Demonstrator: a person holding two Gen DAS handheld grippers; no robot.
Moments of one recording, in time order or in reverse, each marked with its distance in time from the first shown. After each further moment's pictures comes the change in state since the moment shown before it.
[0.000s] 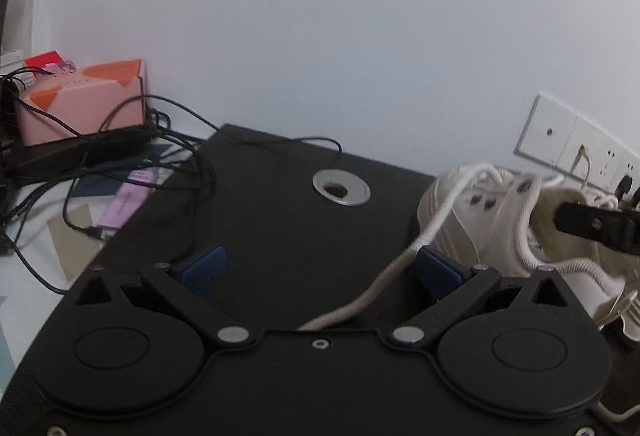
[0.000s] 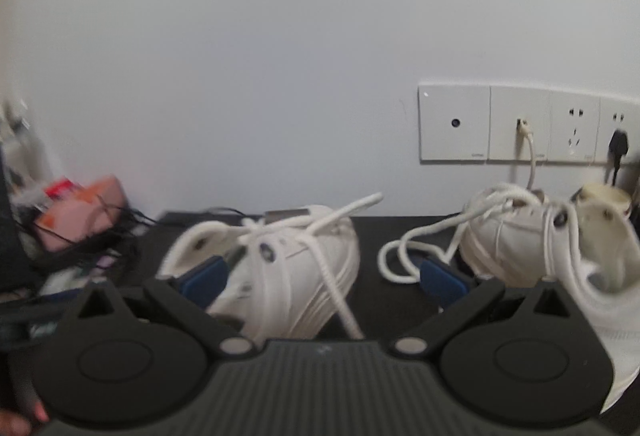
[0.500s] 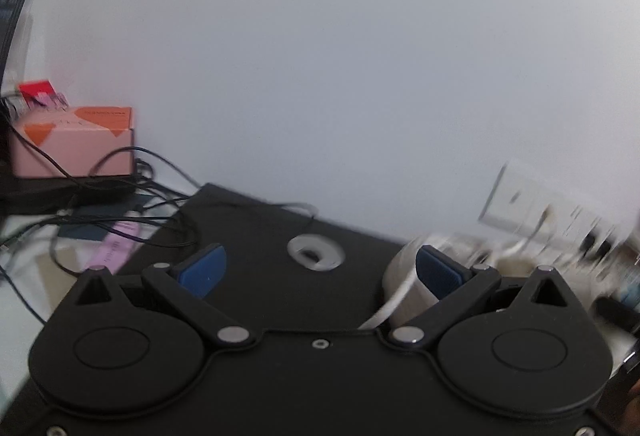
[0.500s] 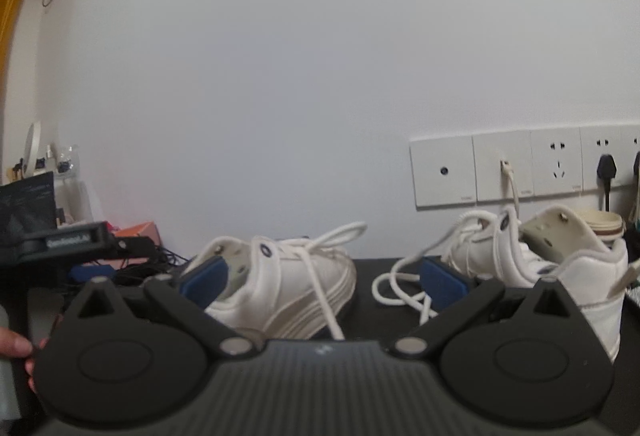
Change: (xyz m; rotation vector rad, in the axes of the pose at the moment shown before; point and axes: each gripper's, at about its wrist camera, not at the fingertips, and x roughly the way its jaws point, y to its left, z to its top) left arm -0.022 0.004 0.011 -0.031 -0.160 -0.047; right arm -0.059 -0.042 -0.053 0.027 -0.293 0.167
